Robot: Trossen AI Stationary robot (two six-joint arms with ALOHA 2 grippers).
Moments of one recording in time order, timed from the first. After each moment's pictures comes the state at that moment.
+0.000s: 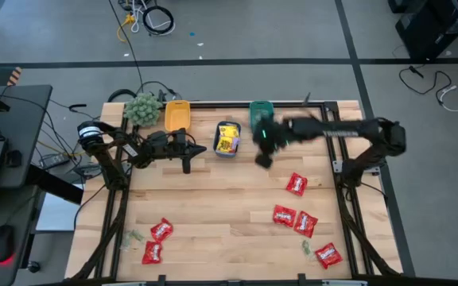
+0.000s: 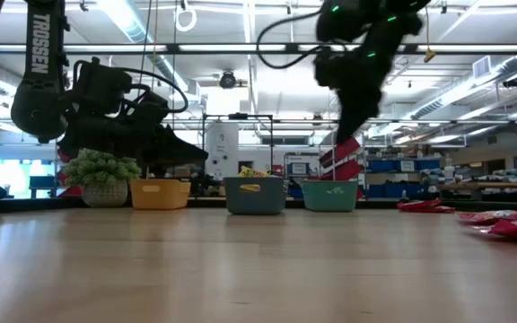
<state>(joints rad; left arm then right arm) 0.45 1.69 0.20 1.36 0.28 -0.14 -0.21 1.52 1.11 -0.71 0.03 0.22</state>
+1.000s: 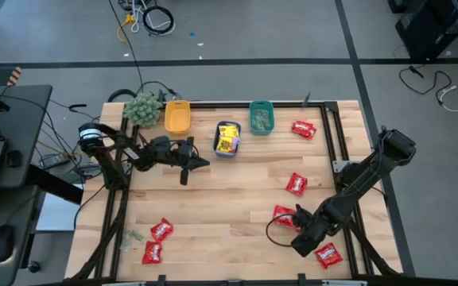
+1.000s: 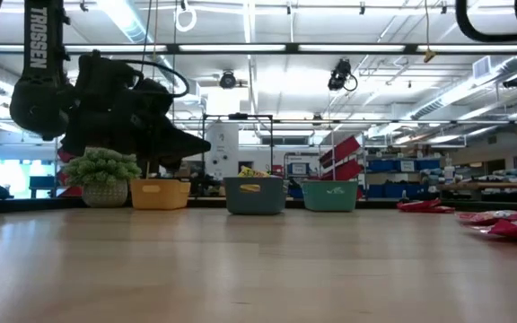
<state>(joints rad) 0.34 1.69 0.23 1.34 0.42 -0.07 0.78 1.52 0.82 -0.57 -0.24 1.73</state>
